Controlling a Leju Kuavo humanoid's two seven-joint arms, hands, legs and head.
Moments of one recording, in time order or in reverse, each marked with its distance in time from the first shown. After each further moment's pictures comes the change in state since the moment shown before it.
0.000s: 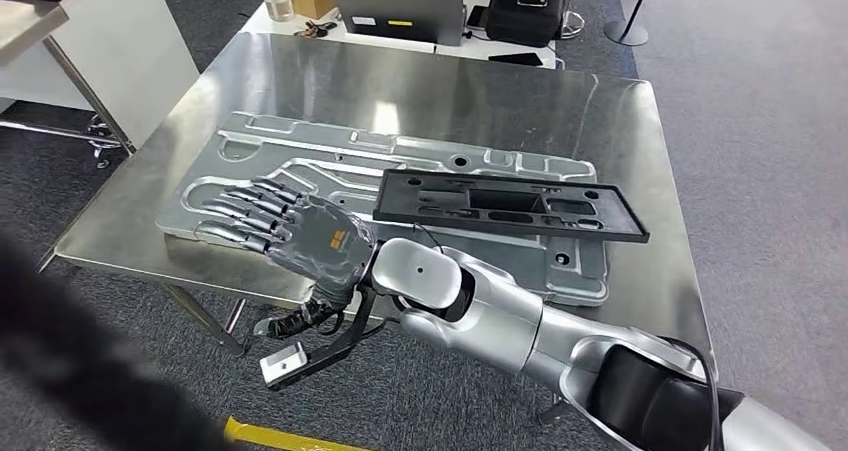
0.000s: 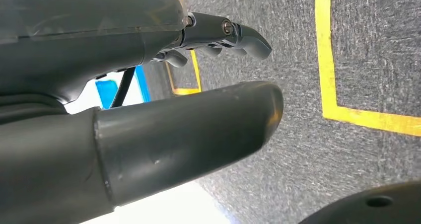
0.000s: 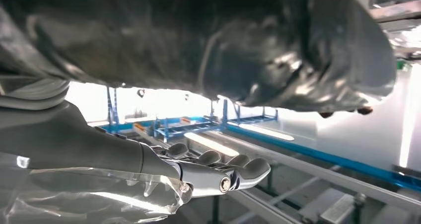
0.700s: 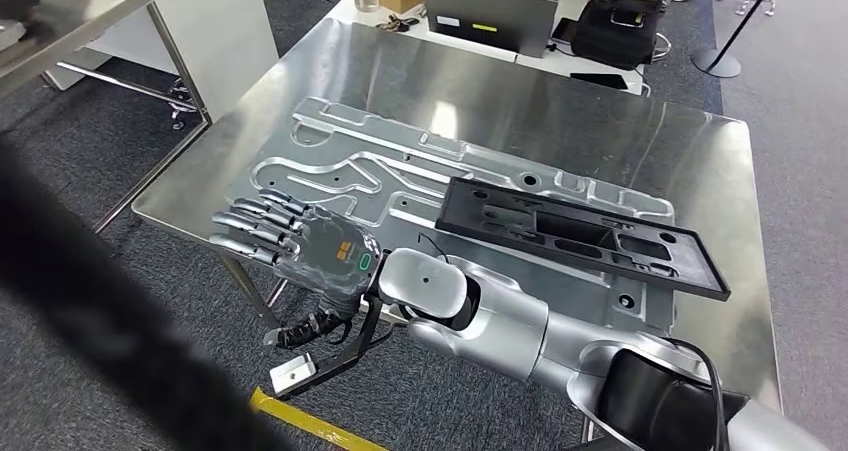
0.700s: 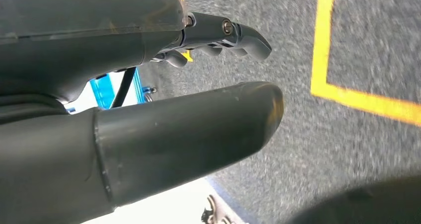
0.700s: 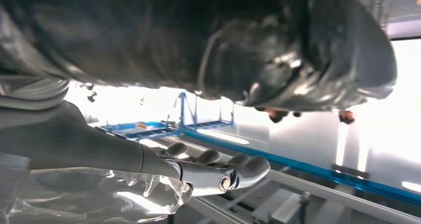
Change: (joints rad) left arm 0.001 0.007 -0.011 0.001 -0.006 0.004 0.003; right arm 0.022 -0.026 0.025 -0.024 0.007 -0.007 0.014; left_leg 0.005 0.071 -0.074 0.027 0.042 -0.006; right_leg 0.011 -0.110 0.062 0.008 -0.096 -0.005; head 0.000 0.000
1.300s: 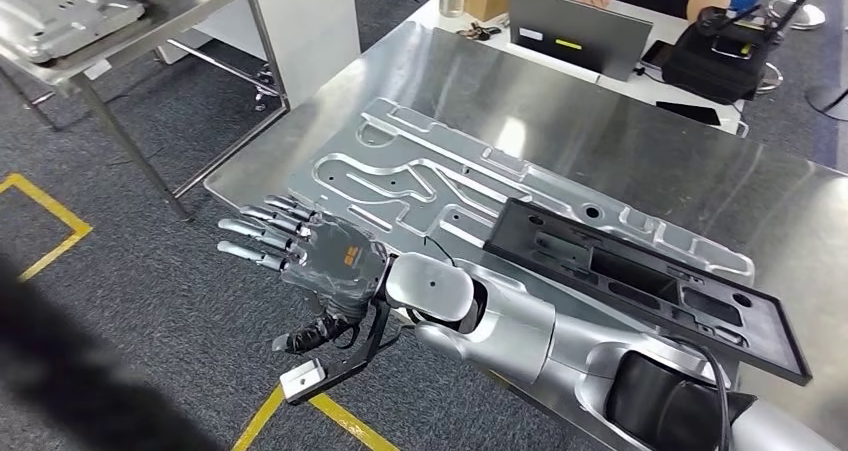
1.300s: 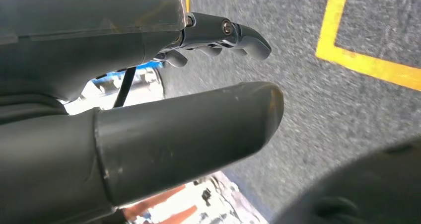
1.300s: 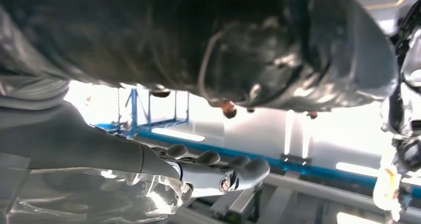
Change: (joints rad) left arm -0.003 0.004 -0.019 0.002 -0.004 0.007 0.007; right arm 0.011 -0.030 0.014 -0.022 -0.003 0.008 -0.003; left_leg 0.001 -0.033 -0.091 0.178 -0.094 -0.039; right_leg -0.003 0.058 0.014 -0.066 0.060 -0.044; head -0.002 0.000
